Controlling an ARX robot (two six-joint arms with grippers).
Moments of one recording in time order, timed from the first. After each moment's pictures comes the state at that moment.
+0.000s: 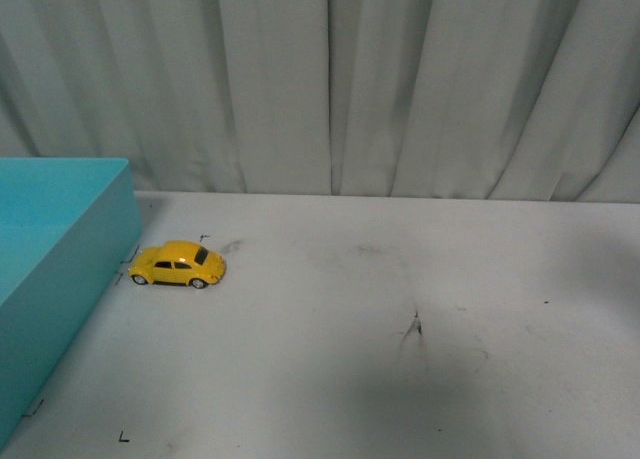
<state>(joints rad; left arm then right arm) 0.00 0.01 0.01 0.00 0.00 0.00 -0.07 1.76 0.52 1.25 -0.17 -0.07</state>
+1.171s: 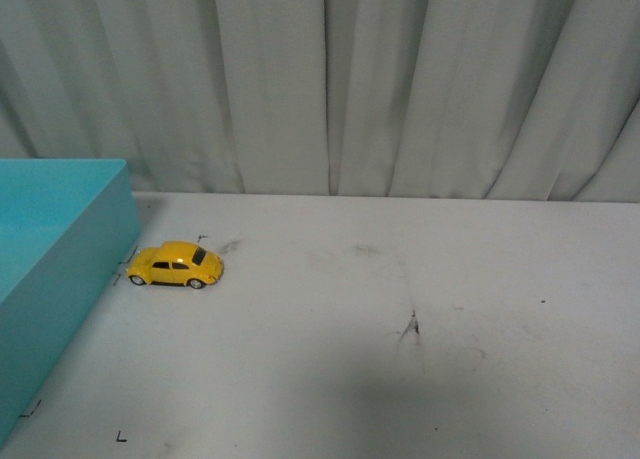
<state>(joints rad) 0.00 0.01 0.01 0.00 0.00 0.00 0.01 0.54 0.01 0.54 0.00 -0.02</state>
